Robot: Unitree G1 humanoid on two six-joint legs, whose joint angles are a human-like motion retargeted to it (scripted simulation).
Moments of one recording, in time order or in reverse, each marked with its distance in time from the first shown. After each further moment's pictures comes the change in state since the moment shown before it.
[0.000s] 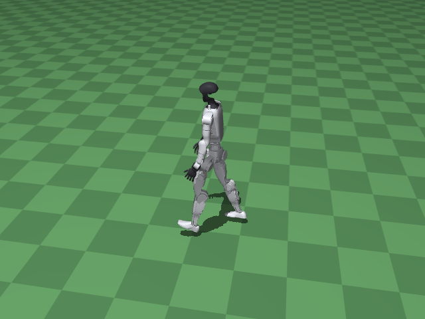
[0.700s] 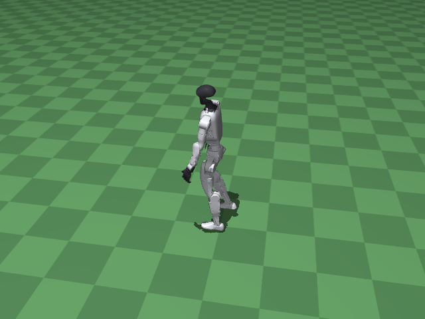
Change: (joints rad) left arm -0.136 0.045 -0.165 0.075 0.243 0.094 0.017; right arm 0.193 -0.065 -0.030 -0.110 0.157 0.004 0.023; waist -0.149 0.046 -0.085; left_leg 0.154 -0.024 -0.171 0.052 0.043 -0.047; right_leg -0.484 0.022 -0.314 0.583 0.059 -0.147
